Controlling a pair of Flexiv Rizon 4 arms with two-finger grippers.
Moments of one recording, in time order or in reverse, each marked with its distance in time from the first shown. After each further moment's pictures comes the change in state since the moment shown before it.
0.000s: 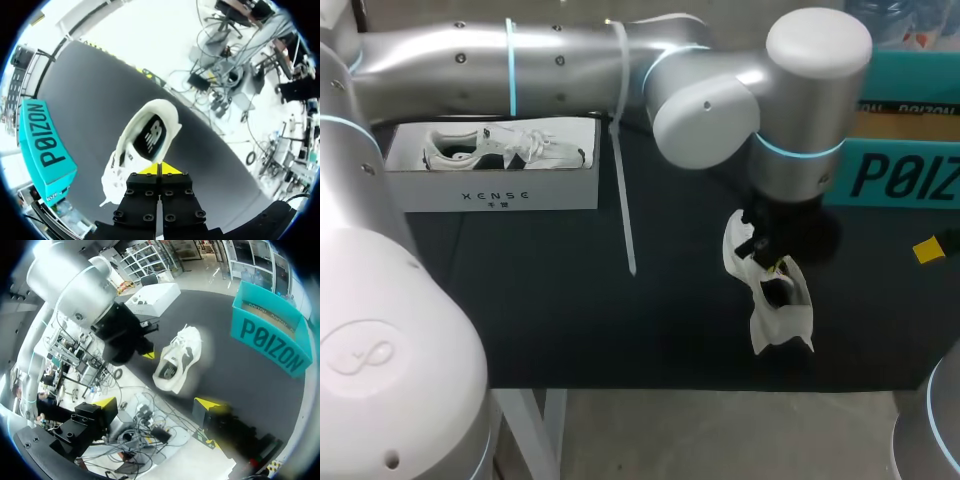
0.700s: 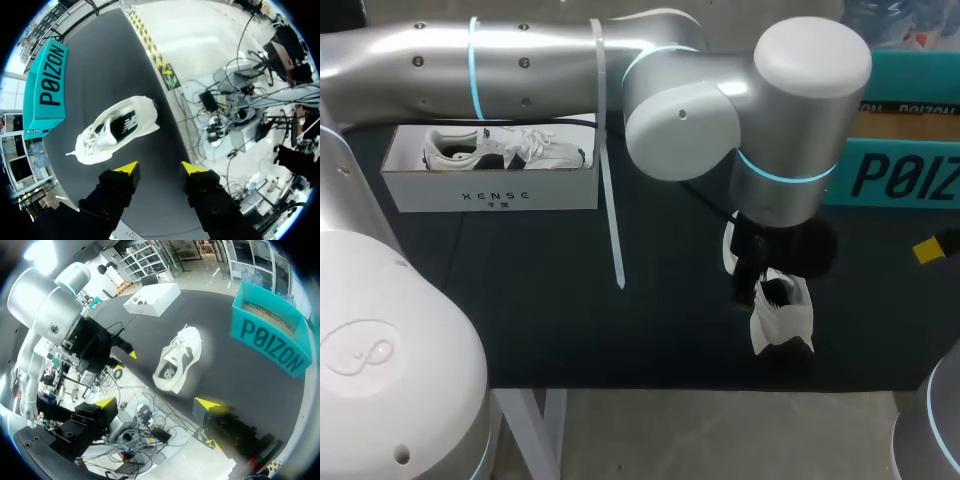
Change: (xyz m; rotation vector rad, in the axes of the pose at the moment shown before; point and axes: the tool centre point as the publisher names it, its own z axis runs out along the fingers) left arm 0.067 -0.016 -0.029 -0.054 0.005 -0.476; right arm 0.000 0.000 0.000 0.000 0.000 0.000
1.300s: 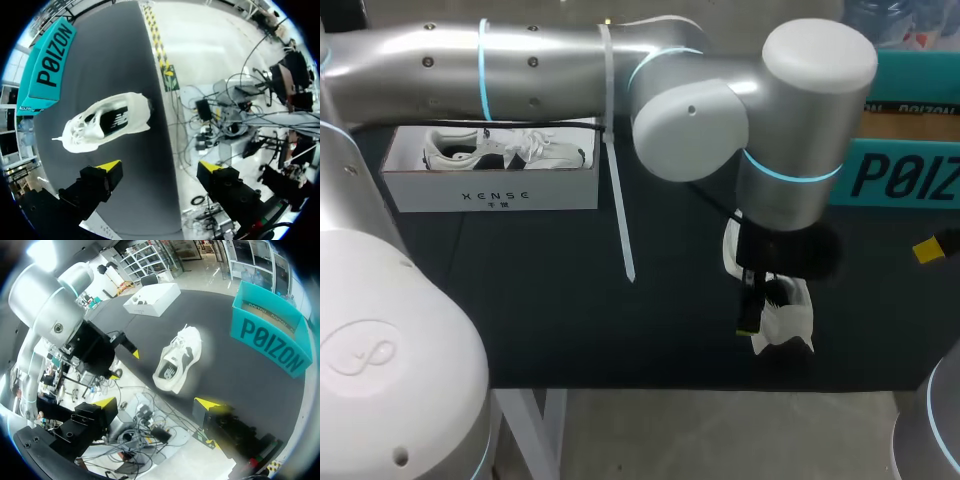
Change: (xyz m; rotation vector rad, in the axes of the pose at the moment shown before) left arm 0.022 -0.011 0.006 -0.002 0.093 -0.184; right arm 0.000 0.000 0.000 0.000 0.000 0.000
